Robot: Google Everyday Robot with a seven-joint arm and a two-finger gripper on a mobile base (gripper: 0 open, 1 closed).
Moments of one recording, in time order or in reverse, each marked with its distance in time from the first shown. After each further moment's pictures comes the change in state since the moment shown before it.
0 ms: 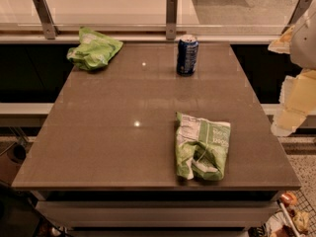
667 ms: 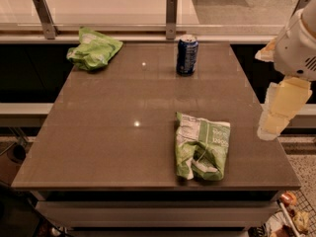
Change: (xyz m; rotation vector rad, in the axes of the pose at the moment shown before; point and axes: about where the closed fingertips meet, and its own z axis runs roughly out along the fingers) arm -0.009 0.003 0.021 -0.038 -0.011 0.001
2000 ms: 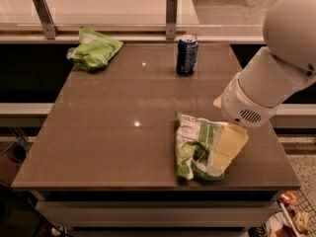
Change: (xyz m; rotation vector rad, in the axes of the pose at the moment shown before) arm -0.042 0.056 0.107 -0.181 -0.086 0.073
